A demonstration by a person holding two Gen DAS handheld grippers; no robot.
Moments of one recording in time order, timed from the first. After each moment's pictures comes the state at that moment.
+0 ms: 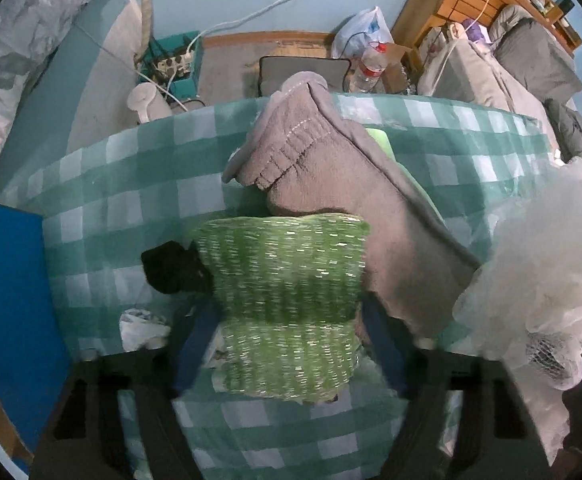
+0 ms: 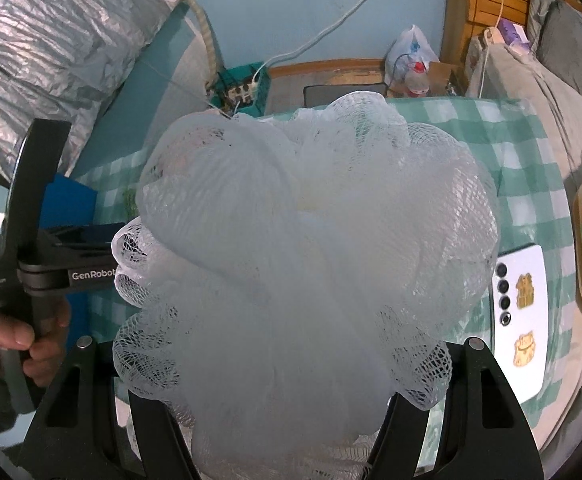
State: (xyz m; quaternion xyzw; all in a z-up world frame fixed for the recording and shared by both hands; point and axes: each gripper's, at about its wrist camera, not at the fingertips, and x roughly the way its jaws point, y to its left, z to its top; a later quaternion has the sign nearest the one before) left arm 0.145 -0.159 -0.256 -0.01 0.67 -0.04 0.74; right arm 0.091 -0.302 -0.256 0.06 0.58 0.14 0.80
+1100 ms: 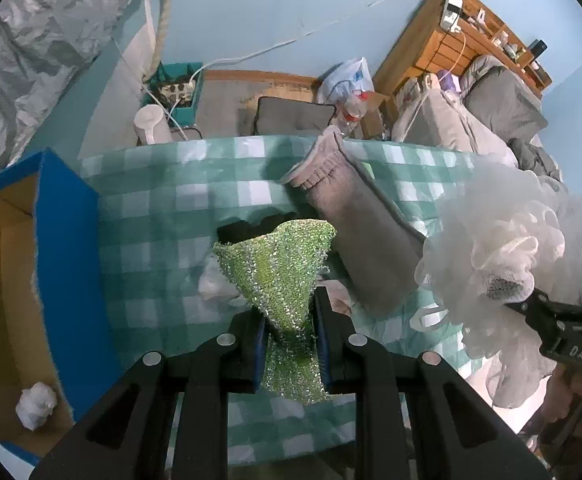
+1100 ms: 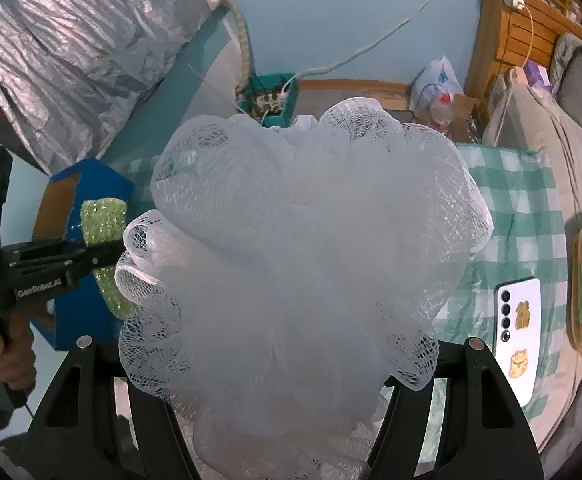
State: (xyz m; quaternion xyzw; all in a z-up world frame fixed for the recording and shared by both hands) left arm 0.086 -0.095 -0.178 -0.08 0.60 -0.07 0.79; right arm 0.081 -0.257 -0.212 0.03 0.55 0.17 0.81
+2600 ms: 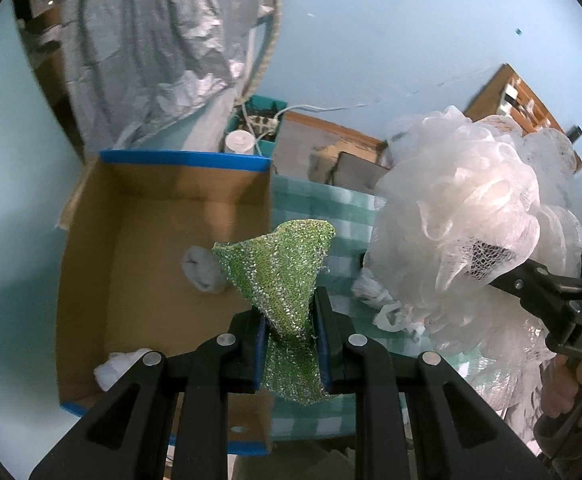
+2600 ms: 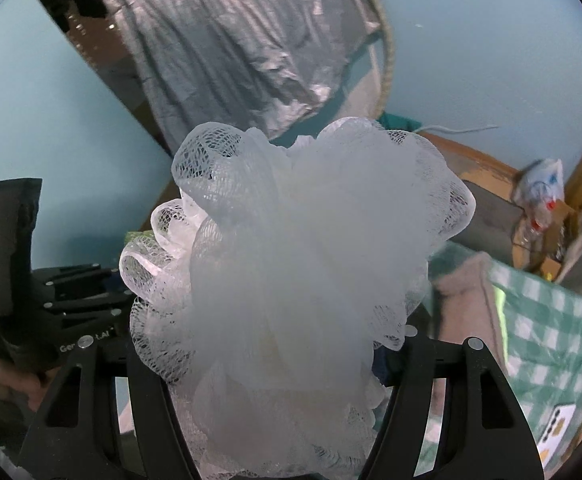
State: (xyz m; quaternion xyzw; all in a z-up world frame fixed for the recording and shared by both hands) left arm 0.011 0.057 -0.108 -0.14 0.54 0.05 0.83; right arm 0.088 -0.047 -0.149 -0.04 0.49 0.36 0.79
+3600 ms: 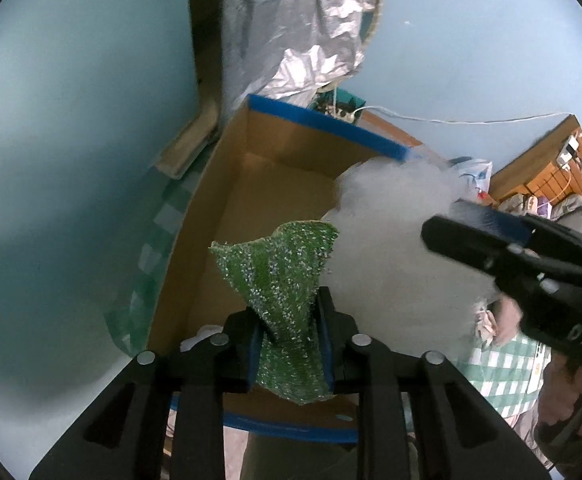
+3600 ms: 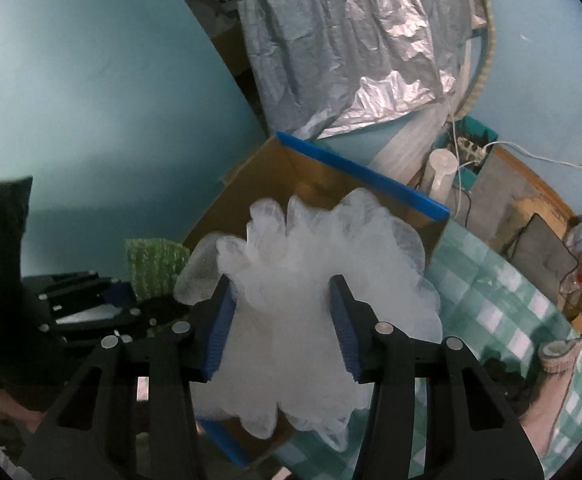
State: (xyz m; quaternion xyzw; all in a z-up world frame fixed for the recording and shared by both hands) left arm -0.042 0.173 -0.141 -0.20 0.55 0.15 0.79; right arm 0.072 0.116 -0.189 -0.11 0.51 0.44 0.73
